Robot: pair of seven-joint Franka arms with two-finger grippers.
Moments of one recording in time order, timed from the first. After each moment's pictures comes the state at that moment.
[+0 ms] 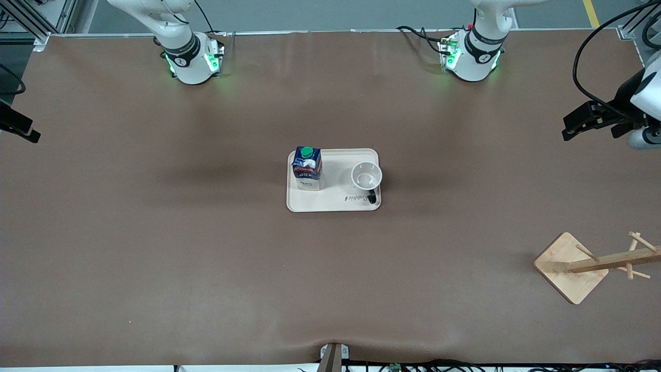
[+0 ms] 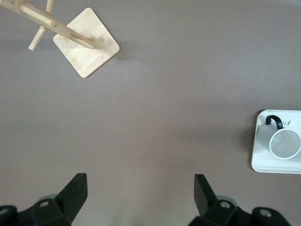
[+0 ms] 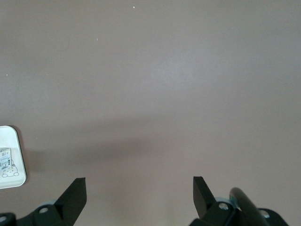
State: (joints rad) left arm 0.08 0.03 -0.16 -1.48 0.03 1.50 -0.12; right arm -0.10 0.01 -0.05 -1.51 0.00 1.52 -0.04
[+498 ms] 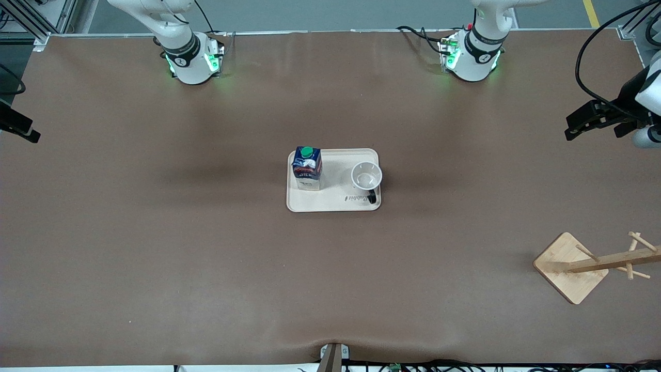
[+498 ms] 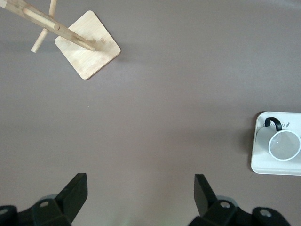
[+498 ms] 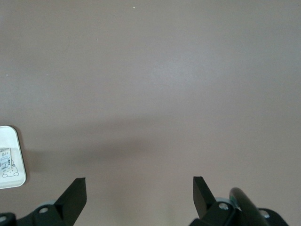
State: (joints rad) left arm 0.08 0.03 -0.16 -1.47 0.03 1.50 -0.12; right arm -0.10 0.01 -0.05 -1.51 0.00 1.53 -0.04
